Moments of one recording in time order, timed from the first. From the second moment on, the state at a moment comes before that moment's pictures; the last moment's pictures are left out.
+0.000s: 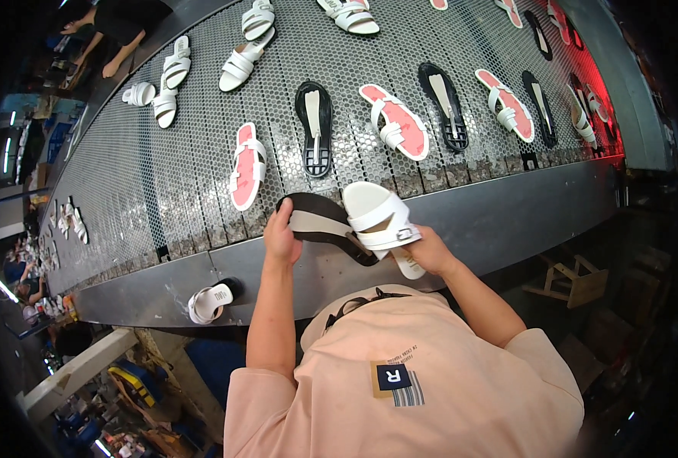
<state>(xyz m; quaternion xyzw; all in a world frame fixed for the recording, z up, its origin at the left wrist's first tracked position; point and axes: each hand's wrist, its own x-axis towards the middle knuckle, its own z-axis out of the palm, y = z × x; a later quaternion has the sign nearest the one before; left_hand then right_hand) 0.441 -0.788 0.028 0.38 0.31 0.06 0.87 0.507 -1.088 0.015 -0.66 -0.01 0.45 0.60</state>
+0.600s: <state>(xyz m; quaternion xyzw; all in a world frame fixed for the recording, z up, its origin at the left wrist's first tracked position) 0.472 -0.838 0.027 0.38 0.25 0.01 0.89 0.516 -1.057 0.001 -0.60 -0.06 0.53 0.60</state>
